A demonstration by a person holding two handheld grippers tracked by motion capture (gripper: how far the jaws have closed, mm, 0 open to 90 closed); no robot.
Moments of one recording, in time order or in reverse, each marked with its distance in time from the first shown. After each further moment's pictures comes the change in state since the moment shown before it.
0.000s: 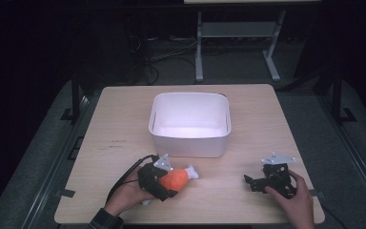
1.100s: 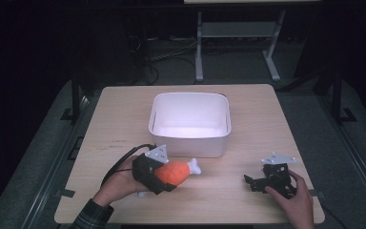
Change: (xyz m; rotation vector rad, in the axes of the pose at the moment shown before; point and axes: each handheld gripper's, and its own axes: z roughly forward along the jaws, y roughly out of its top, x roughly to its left) left arm 0.003 0.027 -0.046 -0.067 -0.091 0.119; right arm 0.000 0.000 0.000 0.000 0.000 0.000
